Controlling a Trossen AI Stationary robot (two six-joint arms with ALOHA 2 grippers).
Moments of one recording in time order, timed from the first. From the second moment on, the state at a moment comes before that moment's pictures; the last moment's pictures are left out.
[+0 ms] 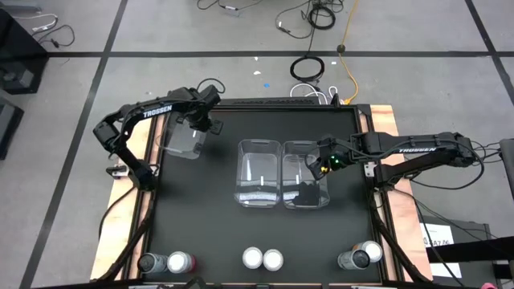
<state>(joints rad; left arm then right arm) 0.75 1.64 1.17 -1.00 -0.03 -0.49 -0.03 1.10 0.94 -0.89 0.10 0.93</state>
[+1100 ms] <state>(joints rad) 0.00 1.62 1.17 -0.93 -0.08 -1.77 -0.03 0.91 0.94 -0.98 0.13 0.40</state>
